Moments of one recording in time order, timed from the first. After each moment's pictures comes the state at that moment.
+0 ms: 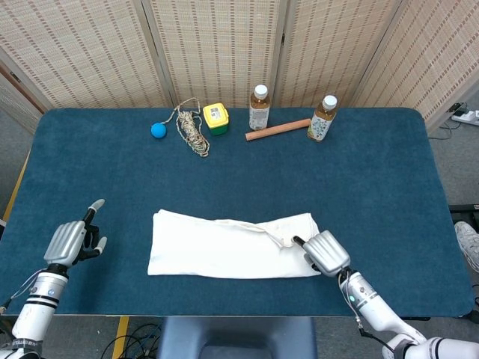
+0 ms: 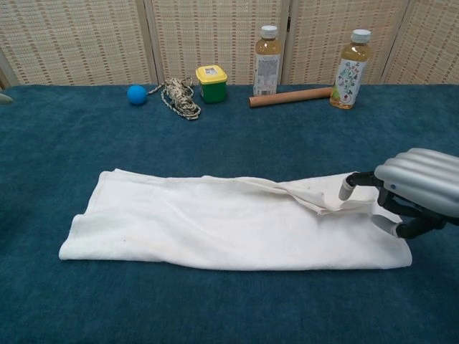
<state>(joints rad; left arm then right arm) -0.36 -1.19 -0.13 -1.69 1.21 1.14 -0.02 0.51 -1.46 -0.08 -1.48 -1.48 1.12 -0.36</state>
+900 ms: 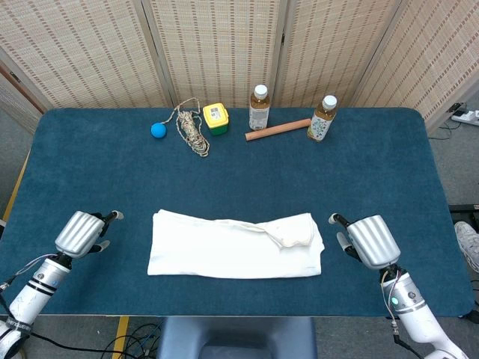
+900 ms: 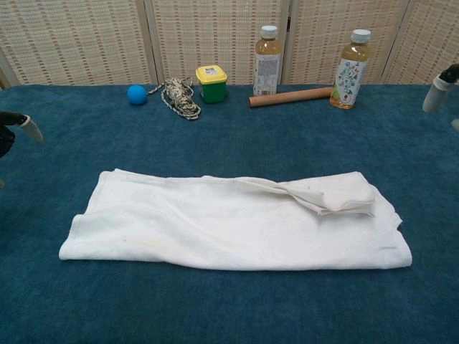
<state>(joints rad) -0.47 -1.38 -0.01 -1.06 1.70 1.25 -0.17 0.37 -1.21 0.01 -1.71 -1.54 1.37 -0.29</state>
